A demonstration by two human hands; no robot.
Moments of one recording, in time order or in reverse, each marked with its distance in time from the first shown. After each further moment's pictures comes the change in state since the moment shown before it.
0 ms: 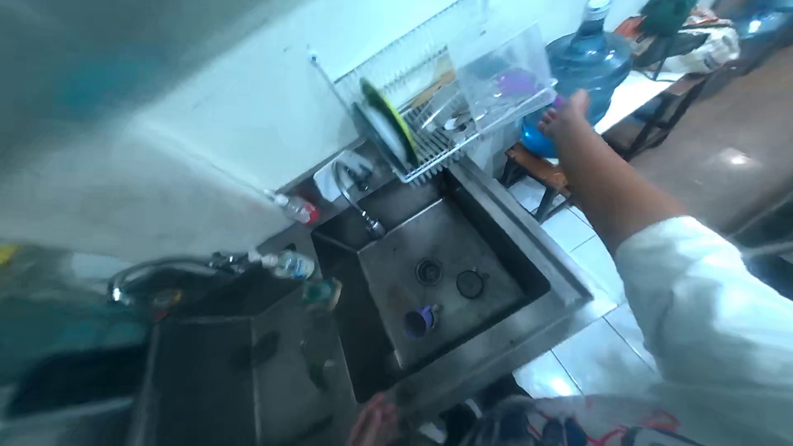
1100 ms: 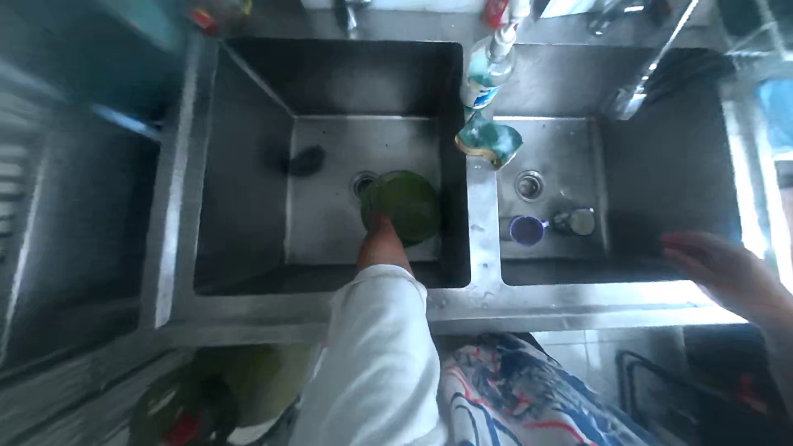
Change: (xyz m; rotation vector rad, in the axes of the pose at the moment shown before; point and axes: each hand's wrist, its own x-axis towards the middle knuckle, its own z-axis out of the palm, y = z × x) left_hand 0.196 0.026 -0.251 0.696 -0.154 -0.432; right_hand -0.360 0.238 -0.041 -1.755 -0.742 -0.309
